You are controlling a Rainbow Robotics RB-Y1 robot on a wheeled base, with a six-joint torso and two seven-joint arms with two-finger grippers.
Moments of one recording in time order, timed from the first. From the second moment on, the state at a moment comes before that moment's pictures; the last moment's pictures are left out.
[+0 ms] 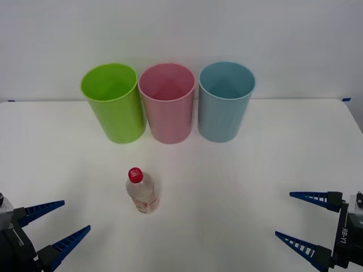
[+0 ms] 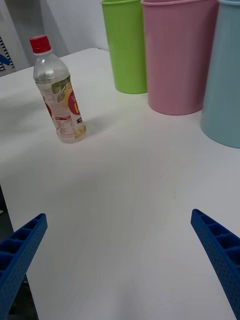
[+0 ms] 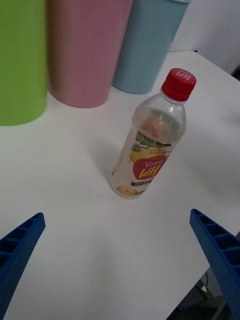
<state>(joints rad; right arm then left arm) 0.40 -0.56 -0.27 -1.83 1.26 -1.21 -0.06 0.63 0.48 0.34 -2.10 -1.38 -1.01 0.44</state>
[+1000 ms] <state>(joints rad) 0.40 -0.56 -0.27 -1.83 1.26 -1.21 -0.06 0.59 0.49 0.26 -2.00 -1.23 -0.99 0.28</state>
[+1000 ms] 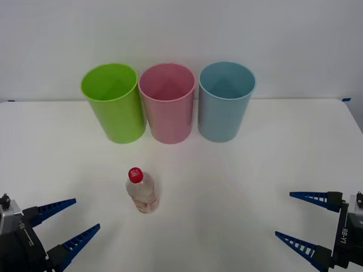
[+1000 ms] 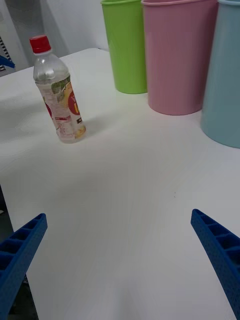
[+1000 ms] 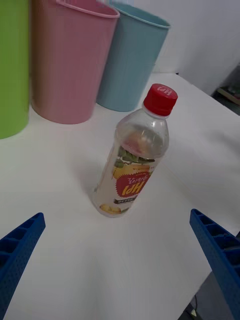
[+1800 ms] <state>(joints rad) 0.40 -0.56 -0.27 -1.83 1.26 -1.21 -0.06 0.57 0.49 0.24 -1.88 -1.09 -1.01 0.13</state>
